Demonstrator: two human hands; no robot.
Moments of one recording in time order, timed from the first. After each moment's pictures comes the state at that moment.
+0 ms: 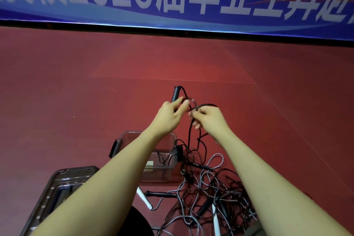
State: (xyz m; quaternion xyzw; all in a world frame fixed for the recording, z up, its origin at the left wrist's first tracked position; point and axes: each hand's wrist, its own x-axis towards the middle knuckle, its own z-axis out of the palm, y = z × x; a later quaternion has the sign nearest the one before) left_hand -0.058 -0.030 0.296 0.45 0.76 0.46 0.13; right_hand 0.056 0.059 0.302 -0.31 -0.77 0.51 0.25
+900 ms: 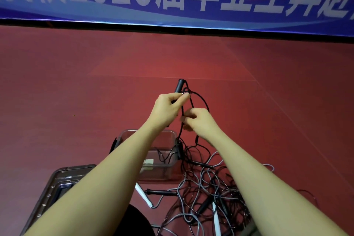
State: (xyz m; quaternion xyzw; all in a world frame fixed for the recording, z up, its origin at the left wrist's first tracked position) left_hand -0.059 -0.029 0.309 0.44 0.70 0.56 0.11; right_hand 0.042 0.051 0.291 -0.30 -0.83 0.43 0.17
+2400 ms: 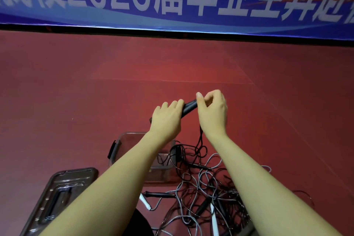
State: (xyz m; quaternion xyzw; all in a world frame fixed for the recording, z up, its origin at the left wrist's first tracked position) left_hand -0.041 -0.031 0.295 0.51 0.83 0.12 -0.21; right_hand 0.058 0.043 0.316 -0.35 -0.74 0.30 0.49
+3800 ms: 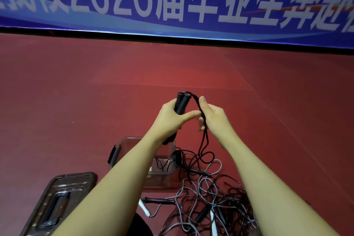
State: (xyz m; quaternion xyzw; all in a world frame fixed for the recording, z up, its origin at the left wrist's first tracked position) left_hand -0.032 -0.042 0.328 0.43 0.67 0.58 0.18; right_hand 0.072 0.055 0.327 -0.28 -0.73 0.55 0.29
